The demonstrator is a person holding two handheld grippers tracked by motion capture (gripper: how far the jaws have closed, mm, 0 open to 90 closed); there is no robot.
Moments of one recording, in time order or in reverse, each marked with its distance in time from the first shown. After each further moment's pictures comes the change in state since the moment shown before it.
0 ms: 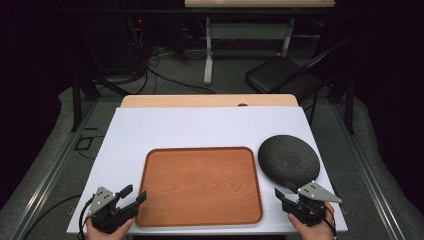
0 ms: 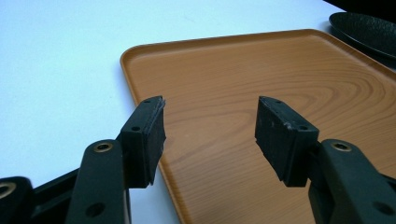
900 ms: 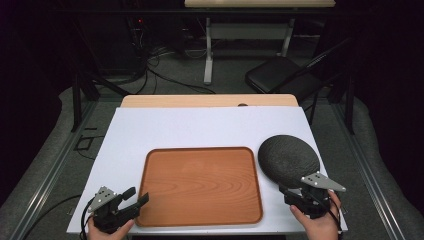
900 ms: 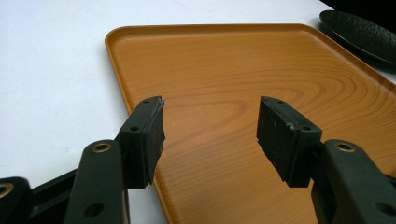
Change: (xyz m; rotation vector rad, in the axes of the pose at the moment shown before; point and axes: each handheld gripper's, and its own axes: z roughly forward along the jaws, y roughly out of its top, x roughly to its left) left arm 0.003 -0.002 0.002 0.047 -0.048 -0.060; right arm -0.007 0.033 -0.008 0.070 -0.076 0.087
